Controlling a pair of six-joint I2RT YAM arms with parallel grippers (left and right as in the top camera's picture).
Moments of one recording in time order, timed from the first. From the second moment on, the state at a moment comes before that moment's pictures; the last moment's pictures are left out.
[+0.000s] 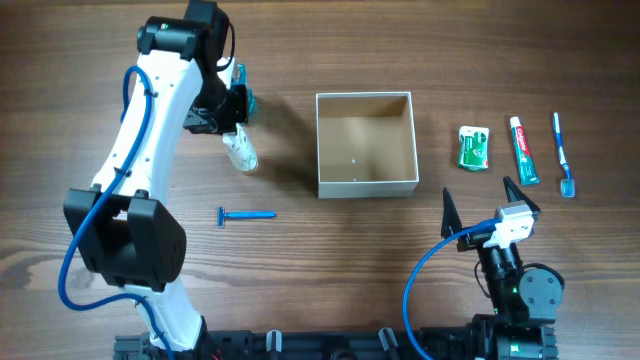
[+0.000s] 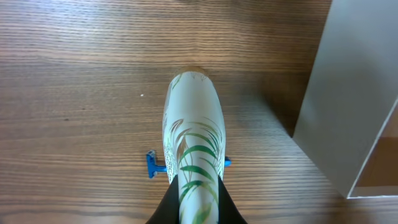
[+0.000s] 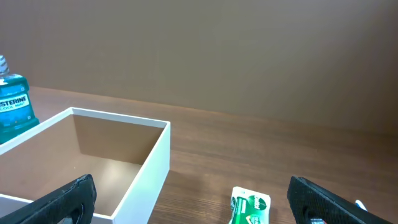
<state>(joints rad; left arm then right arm) -0.17 1.96 1.87 -1.46 0.08 -0.21 -0.08 0.02 0.01 0.01 -0.24 -0.08</state>
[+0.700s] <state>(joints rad) -0.17 1.96 2.08 -1.45 0.19 -0.22 -0.08 0.02 0.01 0.01 -0.24 -0.08</state>
